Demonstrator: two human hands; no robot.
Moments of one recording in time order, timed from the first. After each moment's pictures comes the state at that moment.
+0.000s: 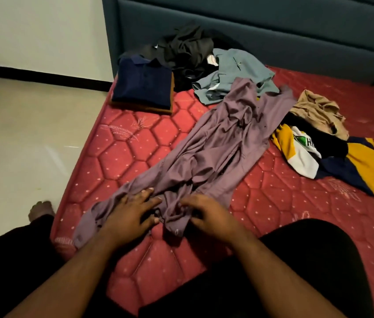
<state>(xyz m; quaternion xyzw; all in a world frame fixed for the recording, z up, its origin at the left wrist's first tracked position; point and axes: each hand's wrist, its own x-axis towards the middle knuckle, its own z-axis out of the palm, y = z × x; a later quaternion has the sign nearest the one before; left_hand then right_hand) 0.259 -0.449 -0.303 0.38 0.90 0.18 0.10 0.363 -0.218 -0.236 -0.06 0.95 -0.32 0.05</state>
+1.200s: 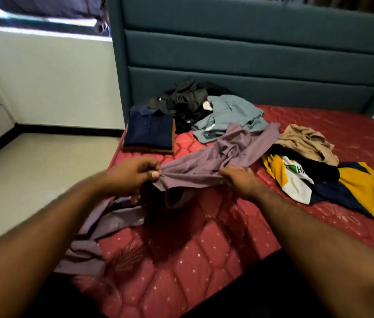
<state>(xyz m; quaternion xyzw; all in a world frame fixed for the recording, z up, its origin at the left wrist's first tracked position) 0.234 -0.427 -0.058 0.34 0.85 0.37 0.18 0.294 -0.103 -0.142 0.02 1.00 -0.02 -0.04</state>
